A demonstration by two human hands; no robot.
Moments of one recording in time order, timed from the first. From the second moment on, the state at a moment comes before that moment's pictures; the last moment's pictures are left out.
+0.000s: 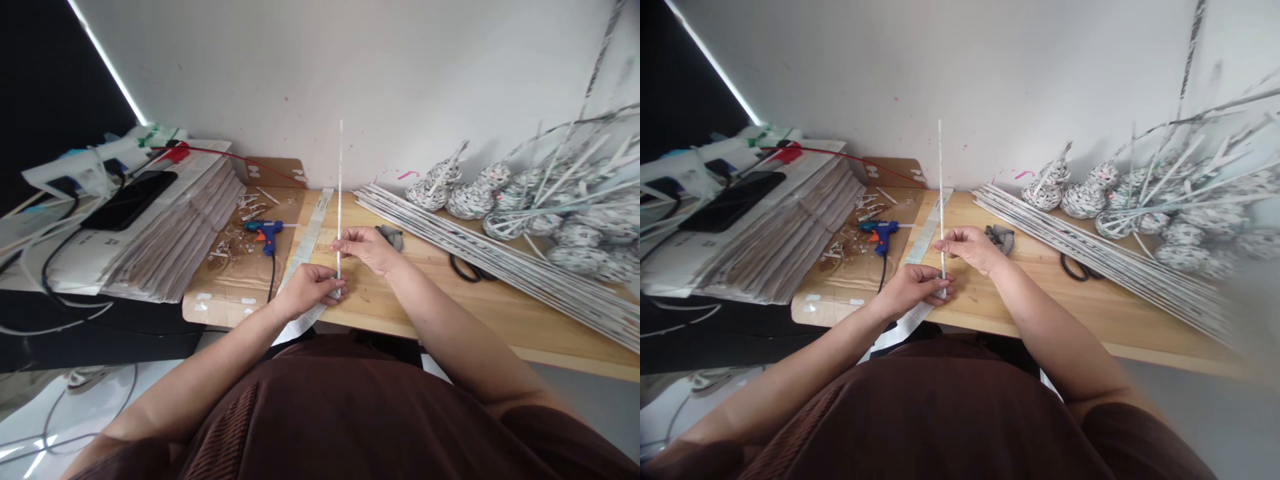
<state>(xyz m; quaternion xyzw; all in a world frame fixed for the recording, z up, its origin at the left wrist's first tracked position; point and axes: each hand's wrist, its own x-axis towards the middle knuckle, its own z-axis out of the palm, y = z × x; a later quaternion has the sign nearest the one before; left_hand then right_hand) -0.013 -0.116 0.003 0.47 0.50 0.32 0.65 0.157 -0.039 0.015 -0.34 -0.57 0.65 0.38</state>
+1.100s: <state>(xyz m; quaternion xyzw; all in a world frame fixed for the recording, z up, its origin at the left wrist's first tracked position) -0.014 -0.115 0.003 0.49 0.50 0.32 0.64 0.157 -0.039 0.013 -0.32 -0.58 0.66 0.34</state>
